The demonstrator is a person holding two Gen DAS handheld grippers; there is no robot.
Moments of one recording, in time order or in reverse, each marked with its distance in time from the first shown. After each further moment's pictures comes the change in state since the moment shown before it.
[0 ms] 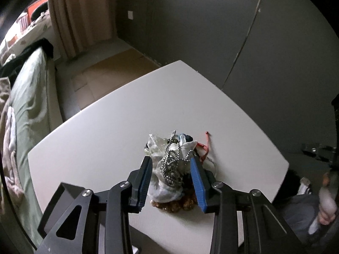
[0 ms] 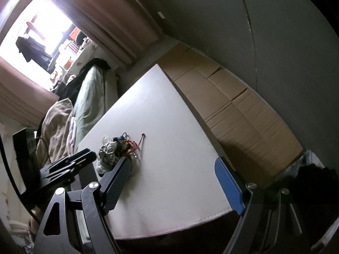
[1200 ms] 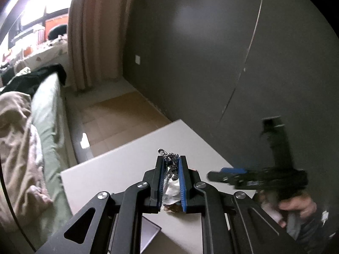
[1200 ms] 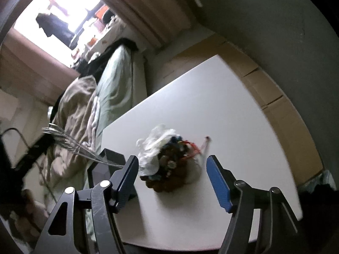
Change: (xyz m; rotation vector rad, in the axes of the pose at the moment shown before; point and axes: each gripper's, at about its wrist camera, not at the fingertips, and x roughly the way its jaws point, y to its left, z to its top) left arm -0.149 0.035 0.000 -0.068 -0.324 -0.048; right arm 0.051 0.102 0.018 -0.160 0.119 0.103
